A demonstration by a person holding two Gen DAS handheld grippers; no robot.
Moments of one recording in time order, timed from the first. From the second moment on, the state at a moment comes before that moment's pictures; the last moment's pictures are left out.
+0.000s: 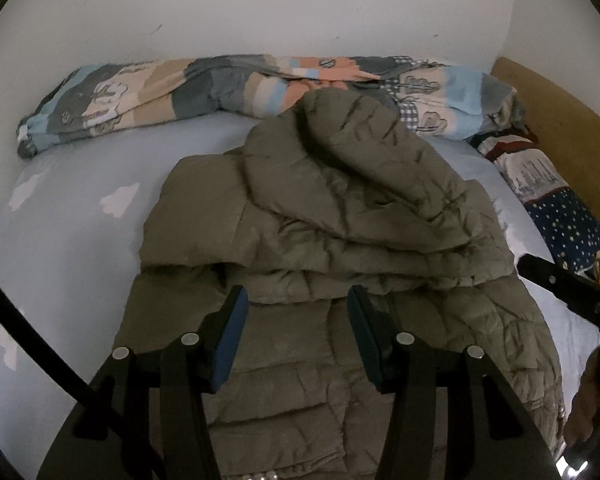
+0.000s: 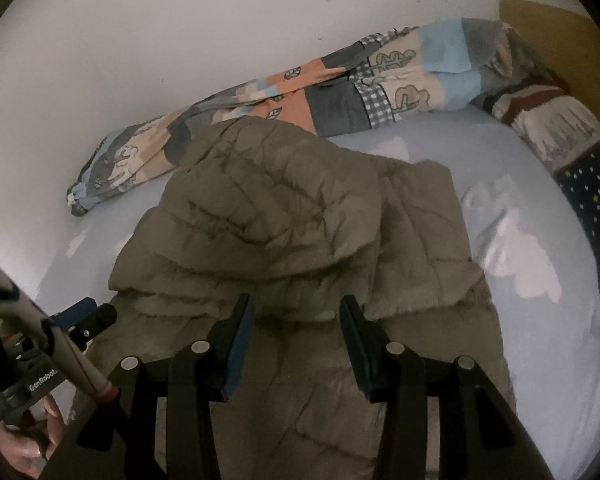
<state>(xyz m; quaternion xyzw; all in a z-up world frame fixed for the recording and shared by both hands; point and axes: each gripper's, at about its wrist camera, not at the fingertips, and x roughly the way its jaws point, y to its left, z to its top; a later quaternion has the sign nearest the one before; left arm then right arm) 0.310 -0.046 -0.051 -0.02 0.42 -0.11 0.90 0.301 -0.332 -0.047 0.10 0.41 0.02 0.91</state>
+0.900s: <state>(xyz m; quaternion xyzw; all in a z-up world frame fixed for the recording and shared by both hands) 0.431 -0.053 -0.109 0.01 0.45 -0.07 0.89 0.438 -0.276 -0.138 0.07 0.47 0.01 0.88</state>
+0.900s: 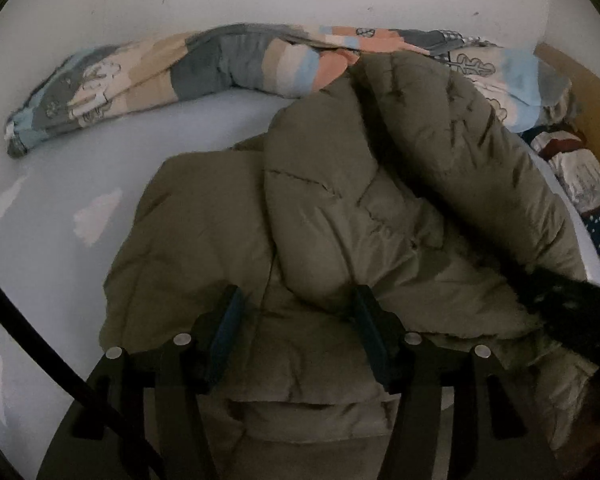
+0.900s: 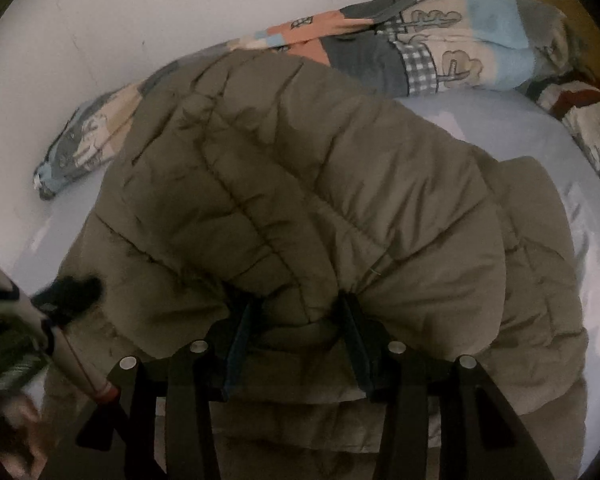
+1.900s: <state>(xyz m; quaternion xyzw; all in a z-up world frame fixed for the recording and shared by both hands) 0.185 -0.044 -0.120 0.02 0.51 -0.07 0.86 0.170 -0.300 -0.123 0.05 0.51 -0.03 0.86</state>
